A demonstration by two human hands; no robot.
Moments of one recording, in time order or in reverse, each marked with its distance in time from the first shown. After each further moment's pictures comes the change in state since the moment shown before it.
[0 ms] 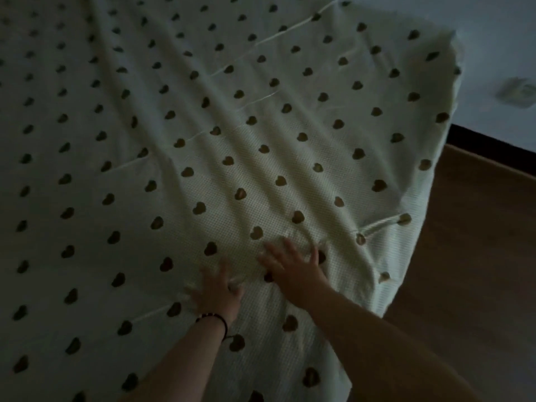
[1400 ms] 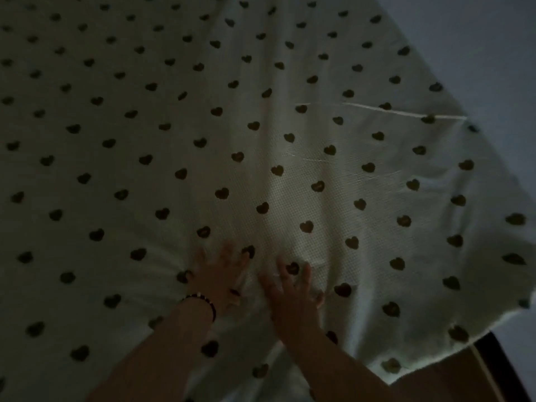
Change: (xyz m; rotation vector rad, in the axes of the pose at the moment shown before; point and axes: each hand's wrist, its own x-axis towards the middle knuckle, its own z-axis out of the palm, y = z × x) left_hand 0.120 0.215 0.008 0.124 -0.036 -0.125; right_hand 0.099 0.224 -0.123 -0.167 -0.200 -0.220
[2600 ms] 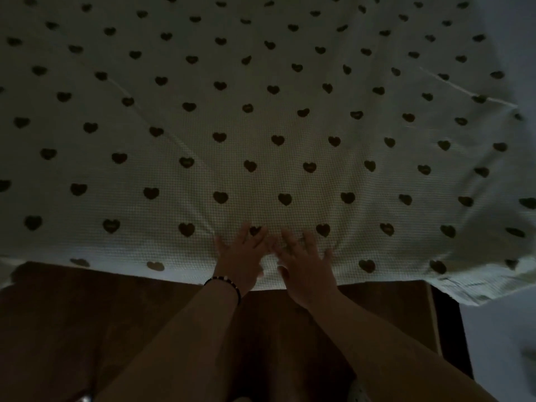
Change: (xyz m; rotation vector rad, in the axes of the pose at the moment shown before) left_hand -0.180 0.154 0.173 -0.343 0.335 -0.099; right_hand -0.128 0.083 0.121 -0.353 0.180 -0.406
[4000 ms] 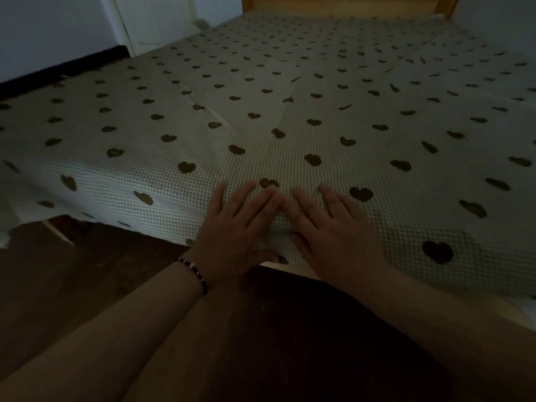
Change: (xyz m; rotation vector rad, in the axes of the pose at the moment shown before) left_hand 0.021 -0.025 0.118 0.544 1.000 0.112; right_hand 0.046 0.061 0.087 -0.419 0.868 -0.461
